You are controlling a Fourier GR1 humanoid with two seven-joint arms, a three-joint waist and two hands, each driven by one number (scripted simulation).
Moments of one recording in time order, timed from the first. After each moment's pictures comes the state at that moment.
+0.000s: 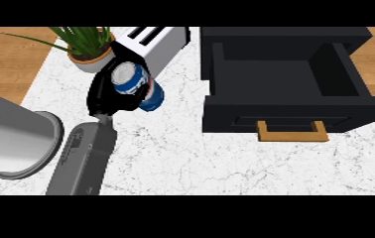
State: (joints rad) left arm -0.47 0.01 0.15 -1.12 0.27 0.00 -0.14; right arm 0.48 0.00 -0.72 -2.31 -0.57 0.49 0.26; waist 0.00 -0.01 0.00
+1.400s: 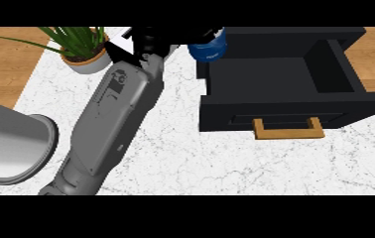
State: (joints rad) left arm -0.97 0.00 -0.10 -1.13 0.27 0.49 0.17; right arm 0.44 -0.01 -0.67 -2.27 -0.53 0.47 0.23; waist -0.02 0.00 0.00
